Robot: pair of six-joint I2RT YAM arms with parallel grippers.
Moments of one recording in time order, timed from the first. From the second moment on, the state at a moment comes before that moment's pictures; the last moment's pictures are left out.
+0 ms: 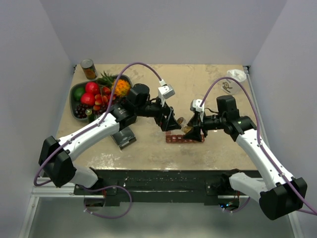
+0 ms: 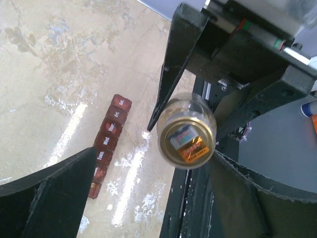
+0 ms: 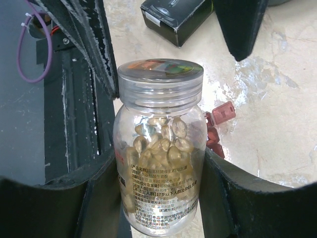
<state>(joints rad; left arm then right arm) -0.75 1.43 1.19 -0.16 0.63 -0.19 0.33 1.04 0.93 -0.66 -0.96 -0.51</state>
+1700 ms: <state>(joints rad) -0.76 1.43 1.11 0.09 0.72 -0.43 0.32 1.05 0.96 -0.69 -0.93 -0.54</state>
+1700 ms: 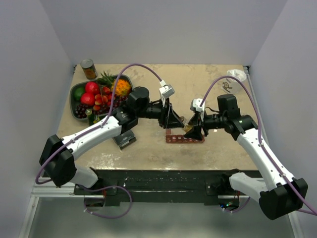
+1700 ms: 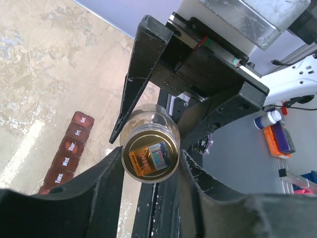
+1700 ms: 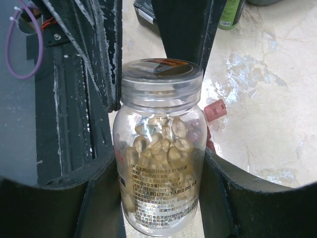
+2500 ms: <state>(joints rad) -0.61 1.35 0.89 0.15 1.02 0.21 0.33 1.06 0.93 -0.64 -1.20 -0.41</state>
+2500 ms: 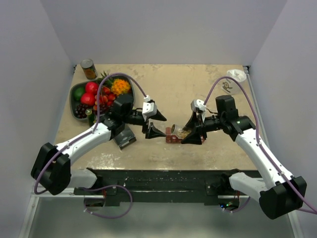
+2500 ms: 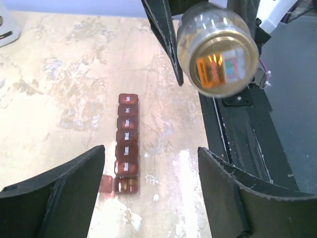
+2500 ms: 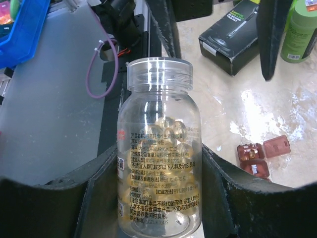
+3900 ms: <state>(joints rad) -0.69 1.49 0.86 0.78 0.83 -1.07 0.35 1.05 1.05 -0.79 -0.85 -0.74</state>
